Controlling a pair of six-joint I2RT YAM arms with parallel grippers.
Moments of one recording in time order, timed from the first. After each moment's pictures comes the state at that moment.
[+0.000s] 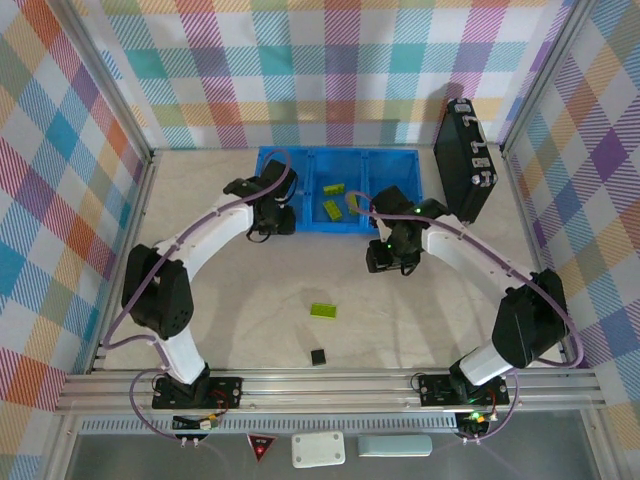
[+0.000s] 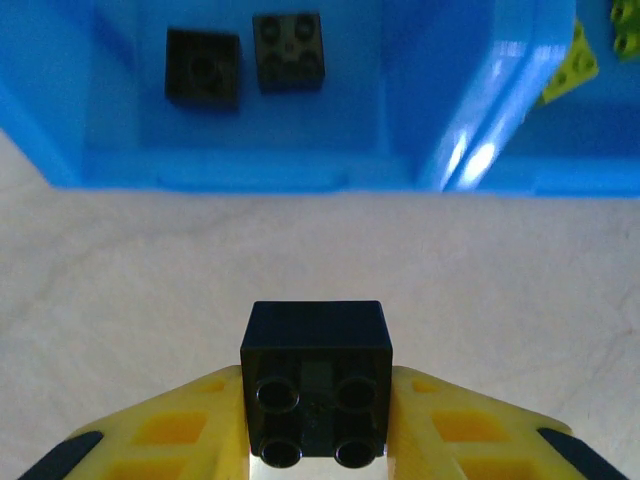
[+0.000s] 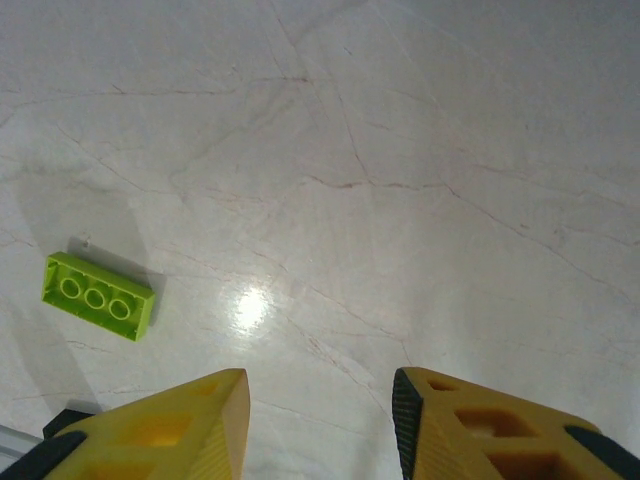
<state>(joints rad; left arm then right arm) -0.48 1.78 1.52 -0.90 -0.10 -0.45 0.57 1.52 1.25 -1.07 -0.09 0.34</state>
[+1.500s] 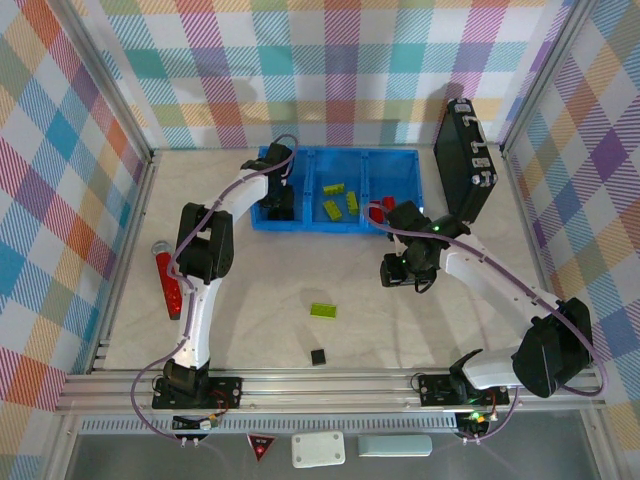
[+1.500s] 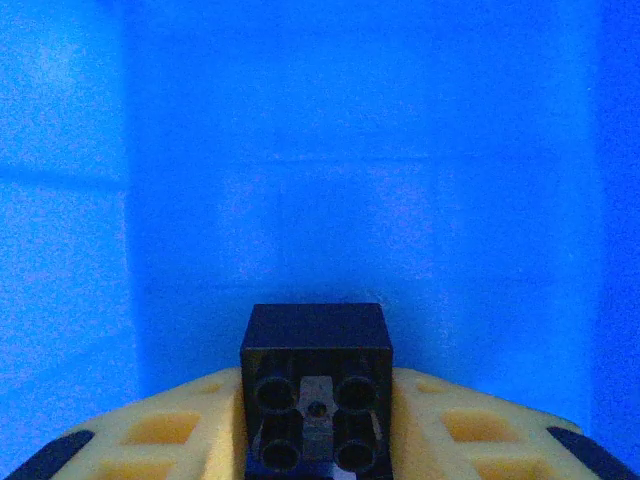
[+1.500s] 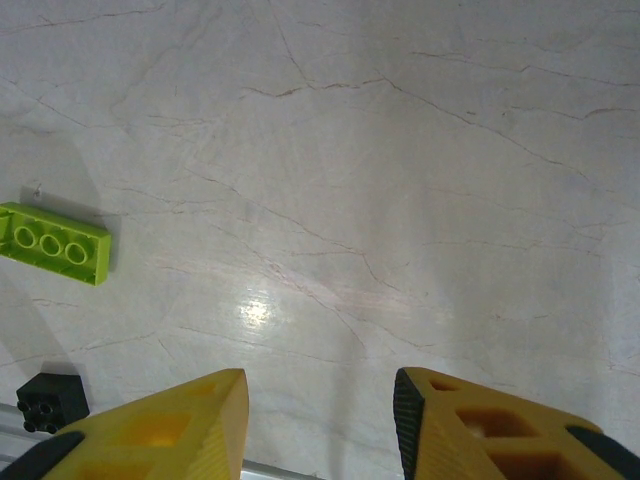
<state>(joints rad) -0.32 2.35 1.98 -0.78 -0.11 -0.24 0.57 1.35 1.13 -1.13 -0.06 0.43</state>
